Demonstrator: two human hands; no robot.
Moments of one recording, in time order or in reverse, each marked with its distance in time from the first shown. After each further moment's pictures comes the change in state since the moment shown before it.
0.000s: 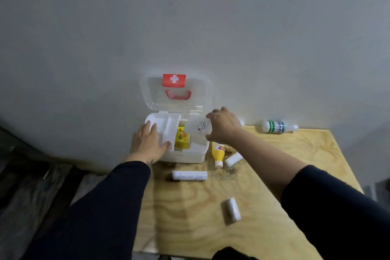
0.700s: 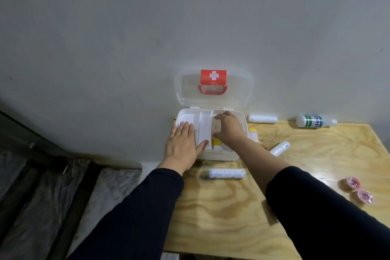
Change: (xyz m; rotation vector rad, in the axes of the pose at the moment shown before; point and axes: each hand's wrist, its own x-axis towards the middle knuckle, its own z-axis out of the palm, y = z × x) left_hand 0.008 -0.025 0.014 0.254 0.007 0.233; right_hand 0.051 -0.073 0.069 0.353 0.021 0.191
